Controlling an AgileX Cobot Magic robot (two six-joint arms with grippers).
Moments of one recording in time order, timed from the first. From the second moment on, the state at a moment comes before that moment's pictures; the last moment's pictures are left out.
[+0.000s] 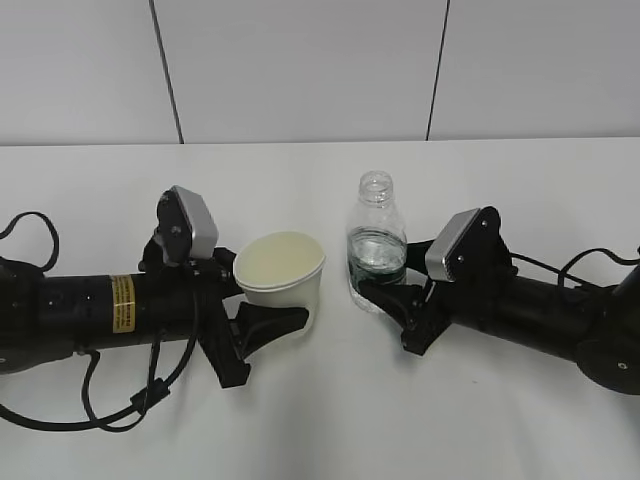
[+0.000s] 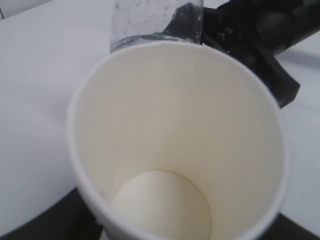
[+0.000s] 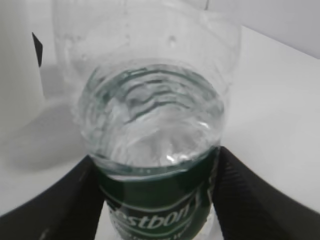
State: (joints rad) left arm -0.35 2.00 -0.69 0.95 -1.02 -0.30; right arm 0.15 2.16 -0.74 -0.68 -1.12 -0.03
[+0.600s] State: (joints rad) left arm -0.43 2.08 -0.78 0.98 -0.99 -0.32; right arm 0.15 2.11 -0.74 -0.57 -1.12 -0.24
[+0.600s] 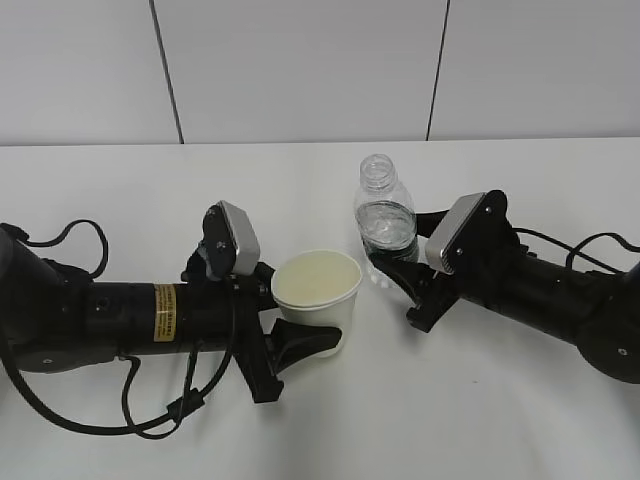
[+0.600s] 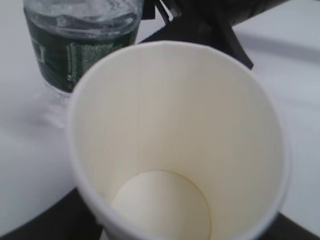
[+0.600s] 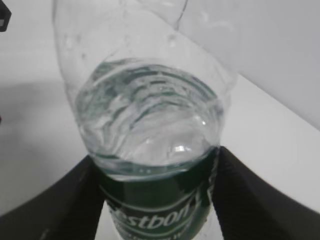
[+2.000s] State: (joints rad) left arm -0.43 2.10 -0.78 0.92 -0.99 -0.28; right arm 0.15 2.09 -0.76 -0.52 -1.11 -0.63
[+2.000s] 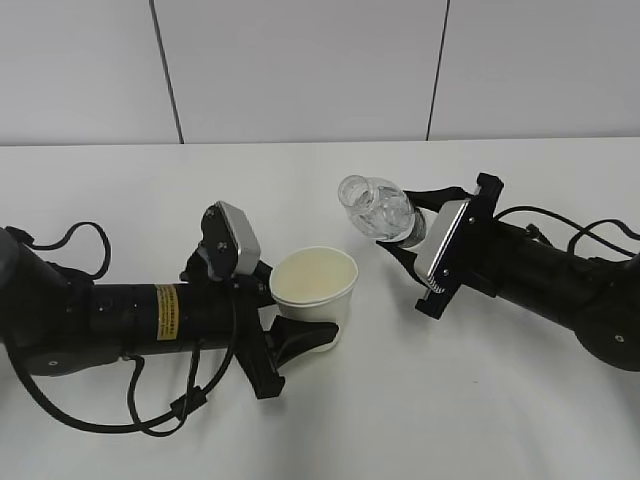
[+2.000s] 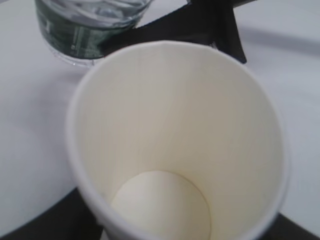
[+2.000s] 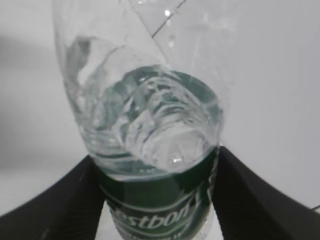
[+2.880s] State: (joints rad) left arm -0.43 2.13 -0.79 0.87 -1.05 -0.21; right arm 0.15 2.08 -0.79 -0.52 -1.11 -0.80
